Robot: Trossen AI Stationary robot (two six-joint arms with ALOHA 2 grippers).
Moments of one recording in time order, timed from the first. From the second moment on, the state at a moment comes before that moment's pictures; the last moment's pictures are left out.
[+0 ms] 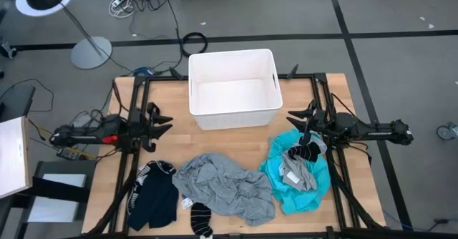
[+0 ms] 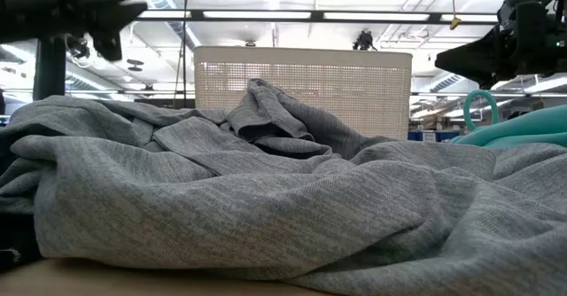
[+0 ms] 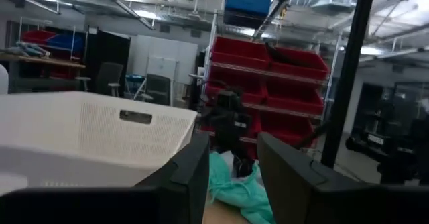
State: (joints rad) left arm -0.03 0.04 0.10 0.23 -0.13 -0.14; right arm 0.00 0.01 0.01 0.09 0.37 -0.02
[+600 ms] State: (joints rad) left arm -0.18 0.86 0.85 -0.35 -0.12 -0.07; right arm 0.00 0.01 0.01 0.10 0.37 -0.02
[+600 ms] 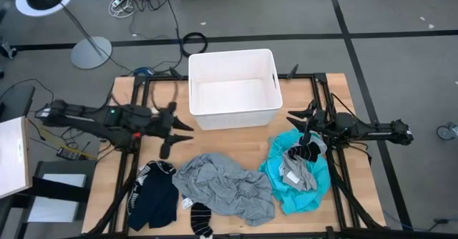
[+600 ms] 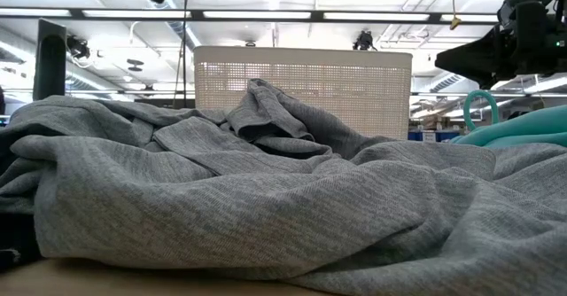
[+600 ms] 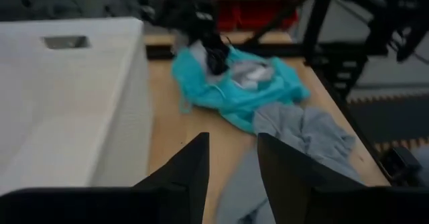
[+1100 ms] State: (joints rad) left arm -0.30 1.33 1.03 -0.42 -0.09 -0.16; right arm 0.00 0.01 0.01 0.10 0.37 -0.02
